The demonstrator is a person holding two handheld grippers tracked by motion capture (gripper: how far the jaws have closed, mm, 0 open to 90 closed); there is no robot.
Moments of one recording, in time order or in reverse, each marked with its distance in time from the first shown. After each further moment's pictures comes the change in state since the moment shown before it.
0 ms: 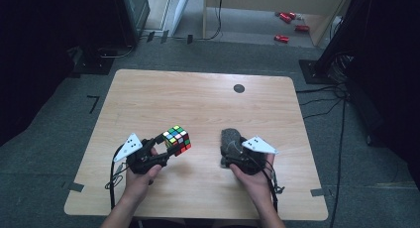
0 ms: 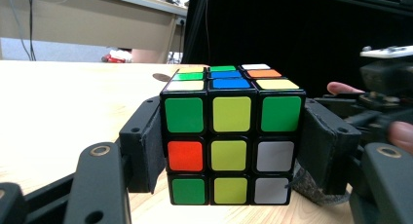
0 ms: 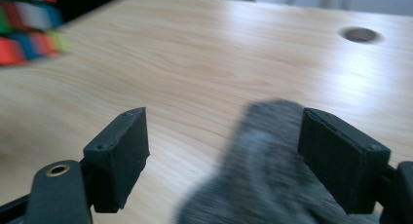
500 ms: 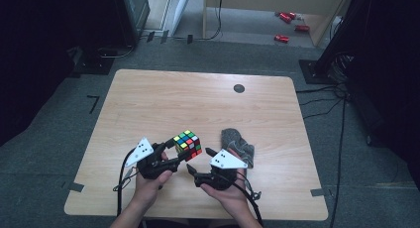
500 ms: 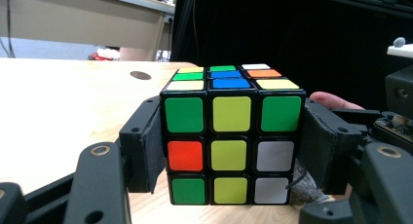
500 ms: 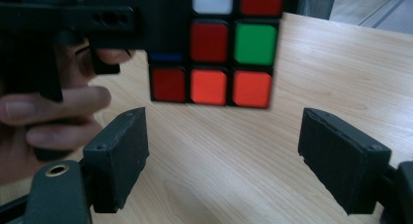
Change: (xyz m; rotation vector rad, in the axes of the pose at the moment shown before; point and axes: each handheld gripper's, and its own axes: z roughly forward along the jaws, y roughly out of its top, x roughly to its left) left arm -0.029 -0.008 0.014 0.006 -0.041 0.004; right arm 0.081 -0.007 0.012 -0.028 0.201 -0.117
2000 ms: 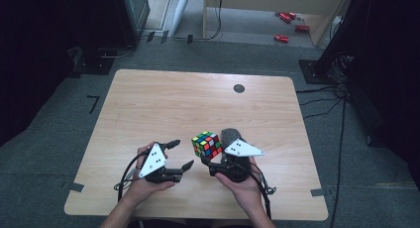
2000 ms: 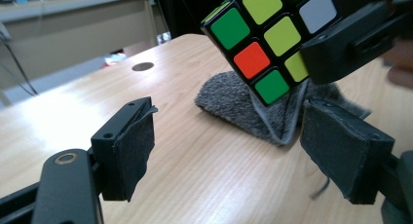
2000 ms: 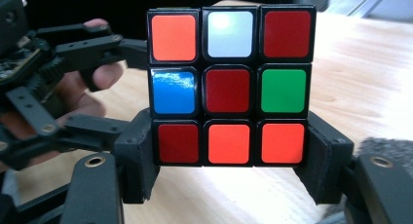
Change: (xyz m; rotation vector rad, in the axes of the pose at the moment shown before) left arm -0.004 -0.006 0.003 0.151 0.011 0.435; right arm -0.032 0.024 -0.025 0.055 0.030 0.081
